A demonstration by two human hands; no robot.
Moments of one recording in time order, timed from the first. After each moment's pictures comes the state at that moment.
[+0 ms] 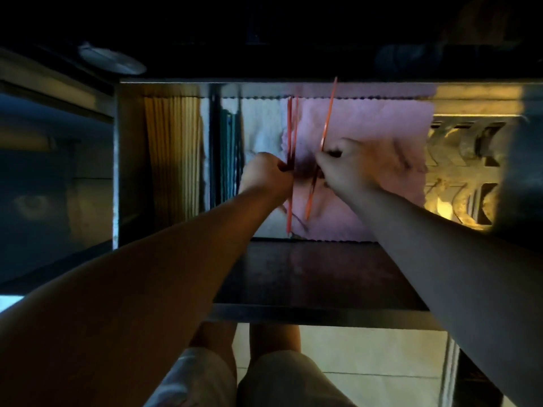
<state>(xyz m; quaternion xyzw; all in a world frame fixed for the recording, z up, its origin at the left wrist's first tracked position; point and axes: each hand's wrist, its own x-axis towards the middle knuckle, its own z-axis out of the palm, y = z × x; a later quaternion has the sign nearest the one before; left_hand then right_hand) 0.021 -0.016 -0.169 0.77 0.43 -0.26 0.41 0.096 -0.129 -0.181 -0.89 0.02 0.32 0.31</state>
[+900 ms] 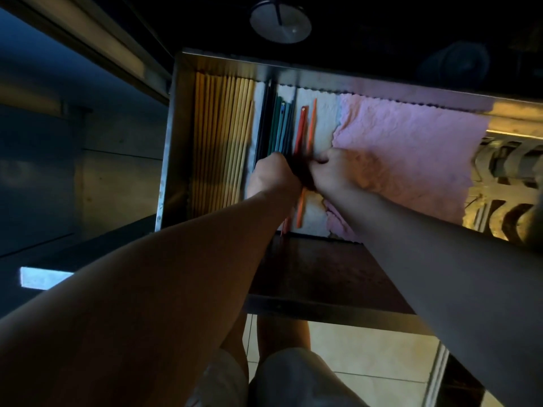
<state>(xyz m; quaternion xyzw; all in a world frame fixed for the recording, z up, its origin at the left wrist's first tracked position) -0.027 0.035 -0.187 0.77 0.47 -0.25 0.35 0.041 -0.051 -0.231 -0.88 0.02 0.39 0.28</state>
